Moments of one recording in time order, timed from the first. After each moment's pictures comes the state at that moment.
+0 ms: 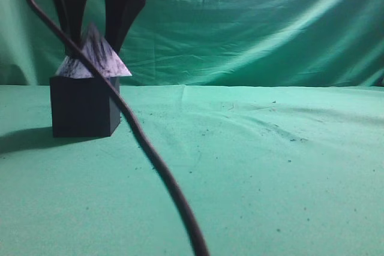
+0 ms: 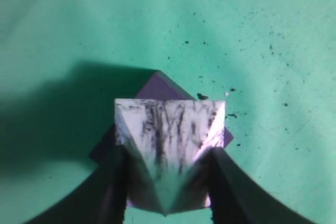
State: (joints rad) left arm -0.03 -0.02 0.02 -0.02 0.35 0.07; right arm 0.89 2.23 -2.08 -0.01 1.24 0.07
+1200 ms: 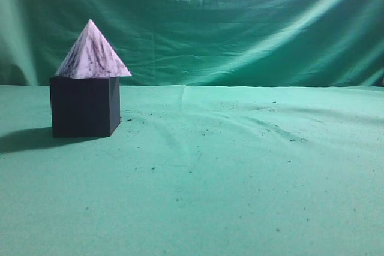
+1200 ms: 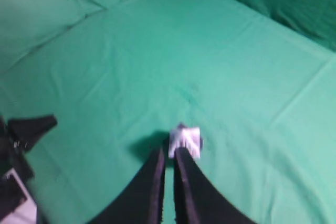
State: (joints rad) left arm -0.03 -0.02 0.02 -0.02 0.35 0.07; right arm 0.89 1.31 -1.82 0.03 1.28 0.07
